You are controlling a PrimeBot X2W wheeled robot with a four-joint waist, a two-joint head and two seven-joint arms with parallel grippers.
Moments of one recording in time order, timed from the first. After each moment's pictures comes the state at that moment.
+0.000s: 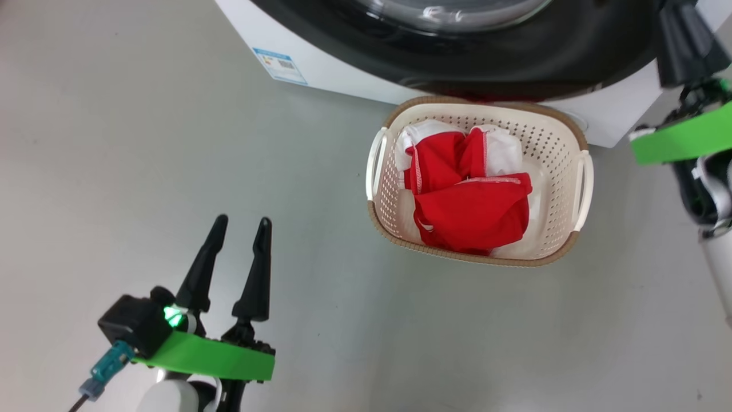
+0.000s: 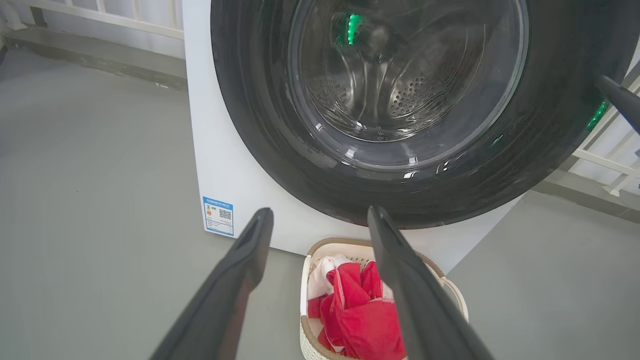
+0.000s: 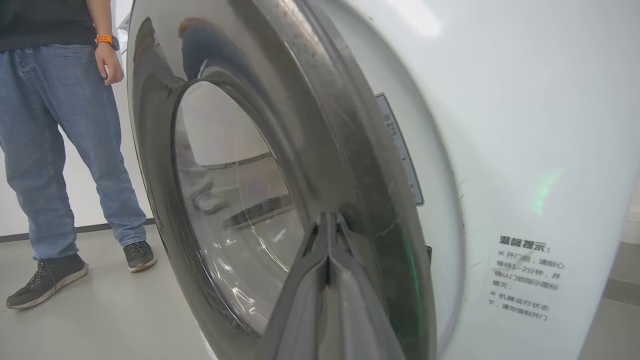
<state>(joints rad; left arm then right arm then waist) -0.25 0.04 -0.15 0.15 -0.44 -0.13 -0.25 -0.73 -0.35 0.17 0.31 0.44 0.13 -0.26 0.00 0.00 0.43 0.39</state>
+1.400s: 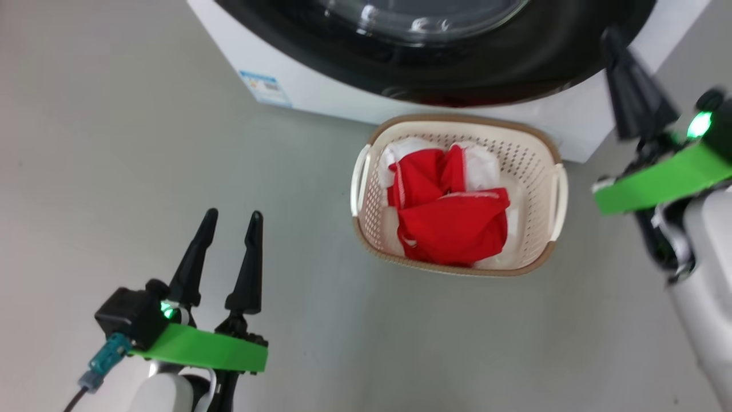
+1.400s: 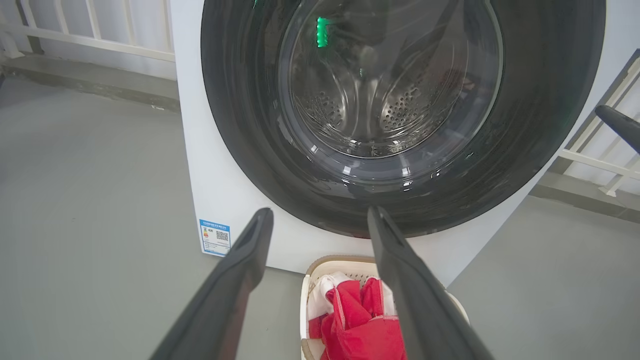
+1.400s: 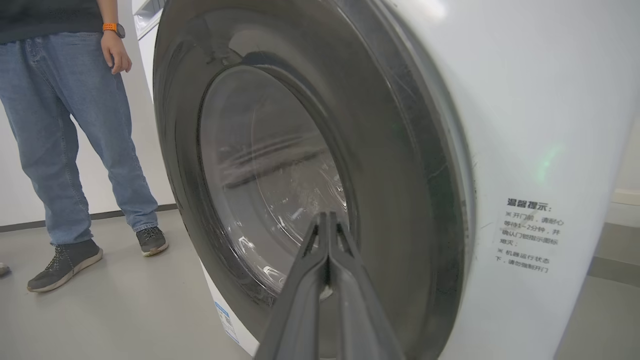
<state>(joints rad) -0.28 0.03 -0.12 0.19 -0.40 -0.13 -0.25 -0.64 -0.32 0.21 0.30 0.45 0.13 -0.26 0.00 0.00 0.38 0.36</state>
